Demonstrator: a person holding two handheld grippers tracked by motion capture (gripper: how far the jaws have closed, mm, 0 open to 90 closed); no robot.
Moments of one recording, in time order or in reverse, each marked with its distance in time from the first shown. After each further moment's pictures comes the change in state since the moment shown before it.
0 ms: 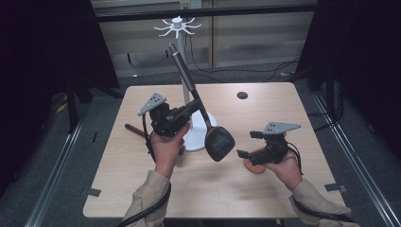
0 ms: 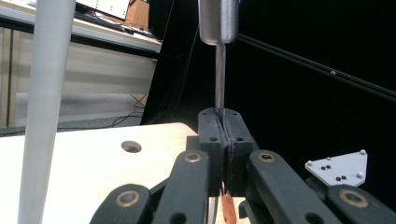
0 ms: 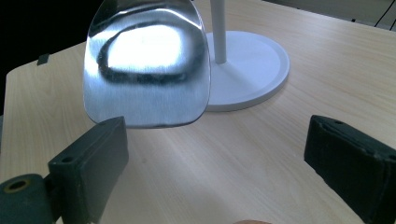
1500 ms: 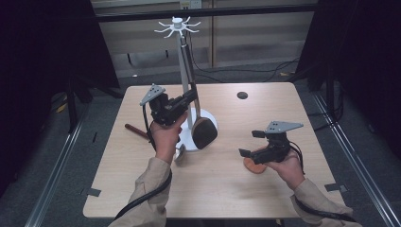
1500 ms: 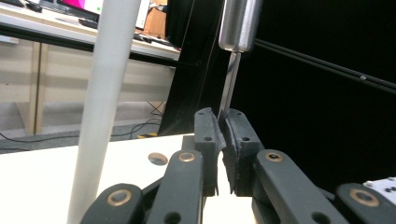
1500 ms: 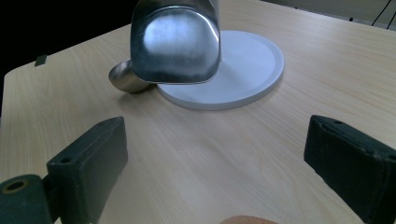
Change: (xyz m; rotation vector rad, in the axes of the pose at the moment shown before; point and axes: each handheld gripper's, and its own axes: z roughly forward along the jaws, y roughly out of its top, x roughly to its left) left arm 0.035 0.003 0.020 -0.025 0.066 0.032; right arm -0.006 -0.001 -0.003 -0.004 -0.004 0.011
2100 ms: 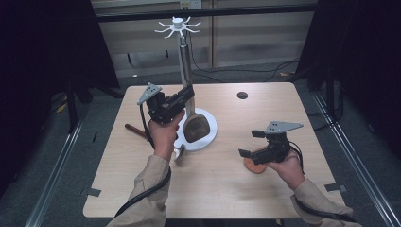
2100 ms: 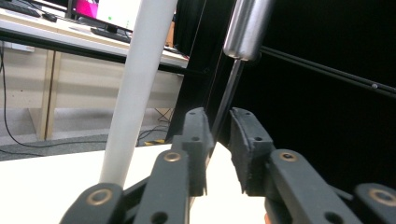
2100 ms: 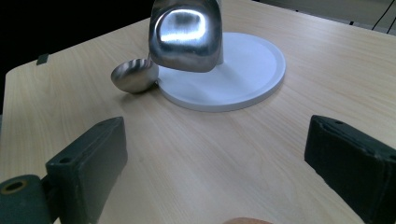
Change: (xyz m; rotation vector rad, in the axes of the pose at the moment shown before) left arm 0.010 0.001 0.000 -0.041 0.027 -0.009; right arm 0.002 0.001 -0.001 -0.001 0.002 -0.019
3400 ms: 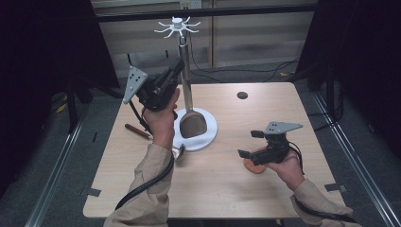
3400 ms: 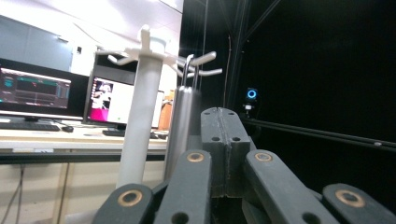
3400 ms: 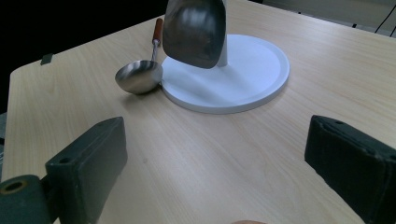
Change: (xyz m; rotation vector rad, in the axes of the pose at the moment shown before) left arm -0.041 0.060 -0.016 -0.346 0.006 0.188; right arm 0.003 0.001 0.000 -0.004 0.010 -0.007
